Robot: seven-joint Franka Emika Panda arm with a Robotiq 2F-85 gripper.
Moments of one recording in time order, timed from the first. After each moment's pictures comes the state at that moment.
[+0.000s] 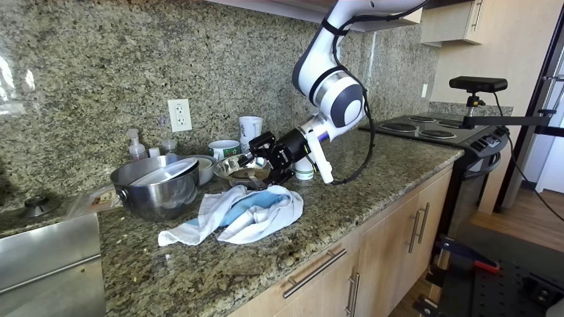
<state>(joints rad) -0.01 0.39 -0.09 -2.21 1.67 2.21 -1.18</state>
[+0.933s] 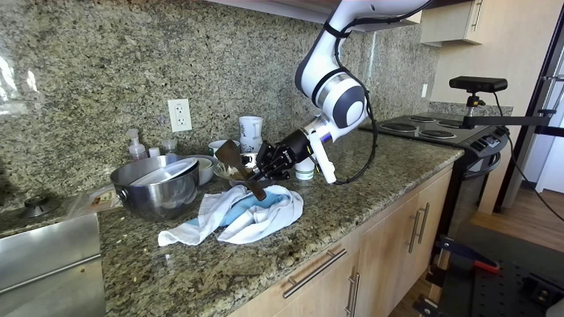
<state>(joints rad) -0.02 0.40 -0.10 -2.21 1.67 2.22 -1.18</state>
